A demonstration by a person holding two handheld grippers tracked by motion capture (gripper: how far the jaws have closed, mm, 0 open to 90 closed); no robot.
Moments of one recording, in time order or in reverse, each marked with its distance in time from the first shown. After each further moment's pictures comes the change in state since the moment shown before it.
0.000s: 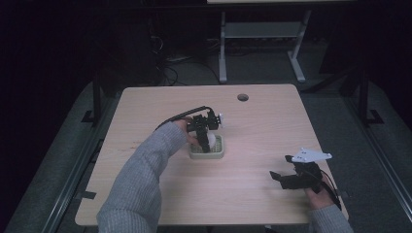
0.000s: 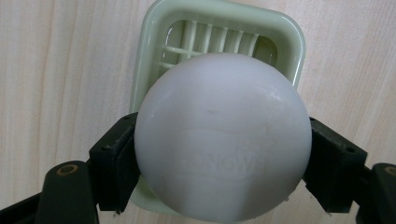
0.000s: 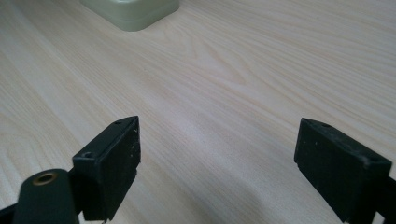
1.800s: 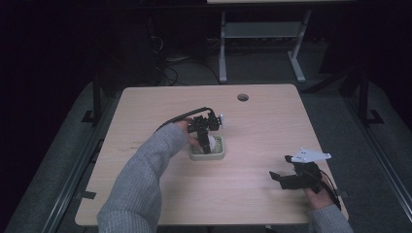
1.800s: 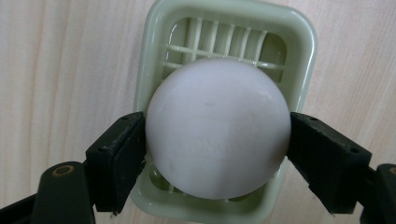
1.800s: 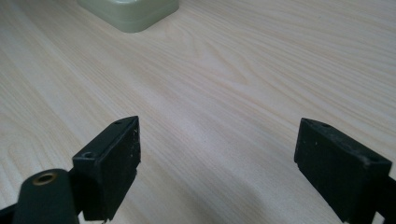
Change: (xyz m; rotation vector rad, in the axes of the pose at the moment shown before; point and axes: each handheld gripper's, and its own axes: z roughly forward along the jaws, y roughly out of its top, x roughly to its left) left arm -0.001 0.002 0.002 0.005 -0.004 -0.015; right arm 0.001 0.000 0.001 0.002 0.002 -0.003
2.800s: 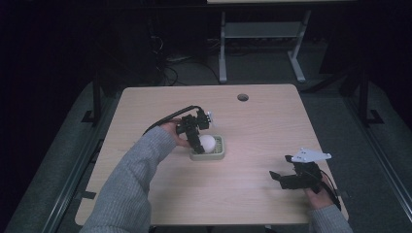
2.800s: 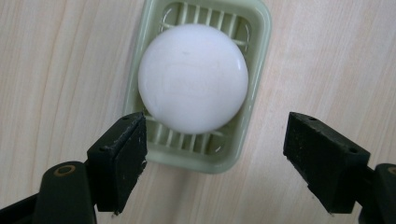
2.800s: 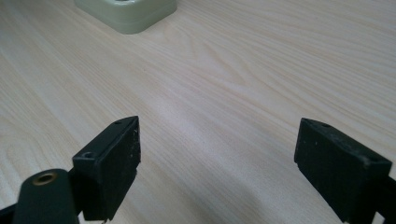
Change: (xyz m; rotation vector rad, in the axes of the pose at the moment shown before) left arm -0.018 -0.036 -0.030 -0.103 0.014 -0.055; right arm 0.001 0.001 -0.001 -0.002 -0.010 0.007
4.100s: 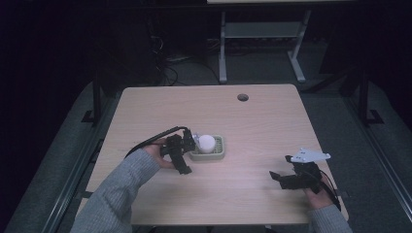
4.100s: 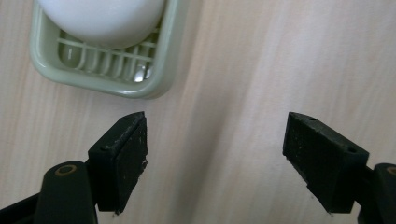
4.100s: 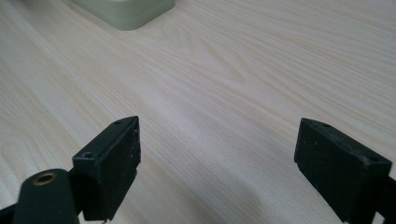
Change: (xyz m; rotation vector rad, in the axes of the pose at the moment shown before) left arm -0.053 -0.056 0.001 -0.016 0.017 0.017; right arm 0.001 0.000 0.001 0.012 -0.012 -0.001
